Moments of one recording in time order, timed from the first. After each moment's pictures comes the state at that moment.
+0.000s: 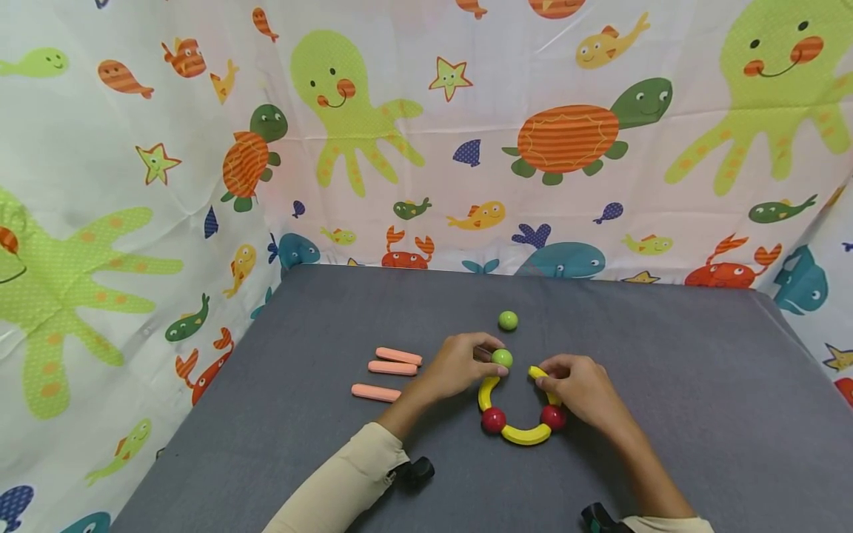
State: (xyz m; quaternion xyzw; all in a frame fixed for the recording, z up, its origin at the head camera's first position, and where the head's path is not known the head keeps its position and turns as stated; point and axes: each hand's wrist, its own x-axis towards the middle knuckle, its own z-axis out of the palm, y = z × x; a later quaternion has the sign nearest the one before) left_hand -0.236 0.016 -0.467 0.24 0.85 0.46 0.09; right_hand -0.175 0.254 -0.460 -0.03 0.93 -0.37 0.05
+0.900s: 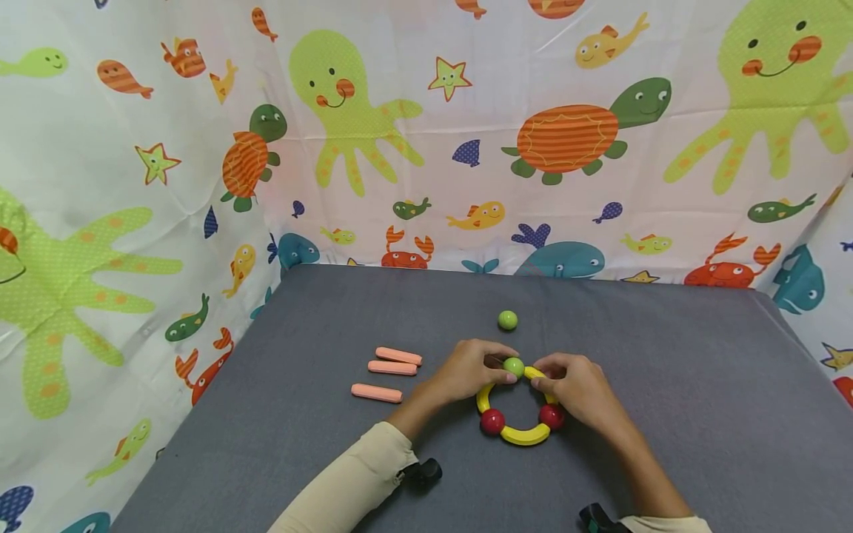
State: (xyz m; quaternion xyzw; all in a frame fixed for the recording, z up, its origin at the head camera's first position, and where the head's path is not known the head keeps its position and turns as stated) left_hand -0.236 0.028 -0.473 0.29 0.85 0.42 0.11; right_hand -0.175 0.248 -0.458 -0.04 0.93 -0.37 0.05
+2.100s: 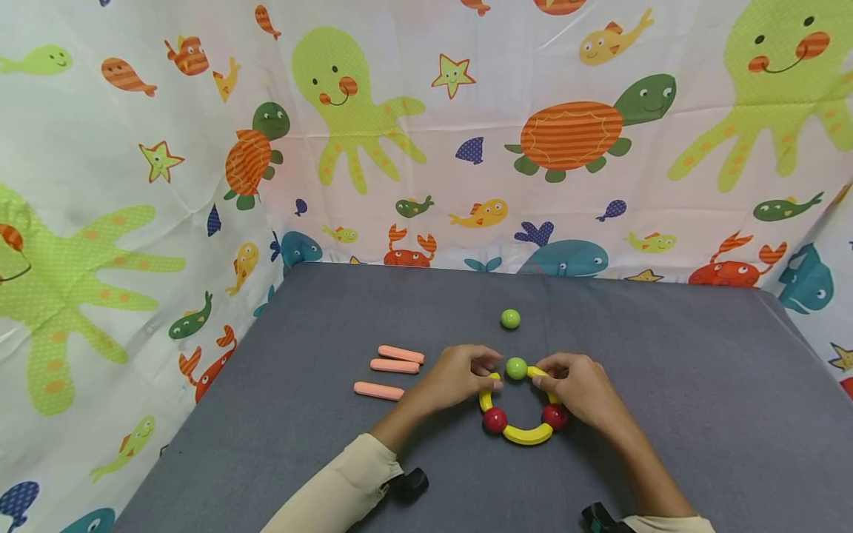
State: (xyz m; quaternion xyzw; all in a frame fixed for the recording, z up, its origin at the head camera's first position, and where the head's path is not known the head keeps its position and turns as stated) left_hand -0.222 0.006 -0.474 0.25 0.86 0.44 0.10; right_hand -0.175 0.247 -0.461 -0.05 0.93 -0.37 0.04
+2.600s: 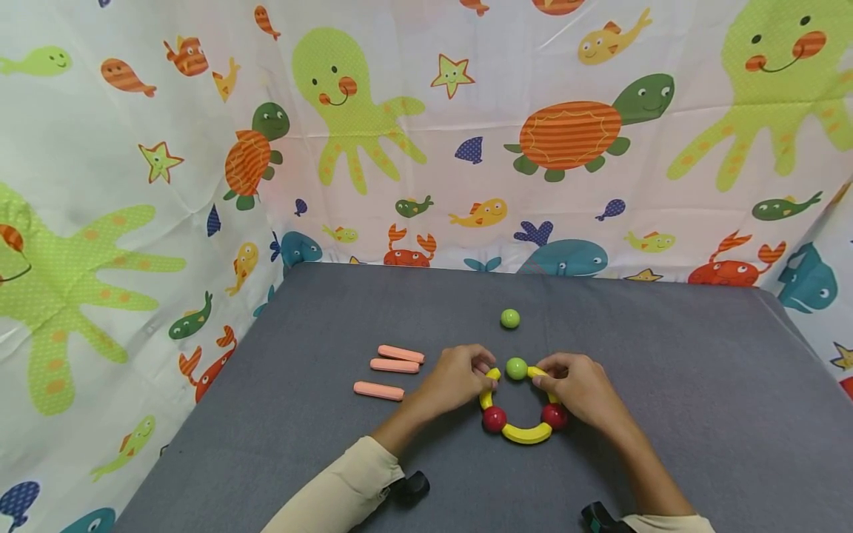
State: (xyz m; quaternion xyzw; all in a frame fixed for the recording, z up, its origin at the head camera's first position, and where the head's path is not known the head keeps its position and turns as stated) left_hand -0.214 0.011 -0.470 0.18 0.87 0.44 0.10; right_hand -0.175 0.248 -0.463 -0.04 0.93 -0.37 0.04
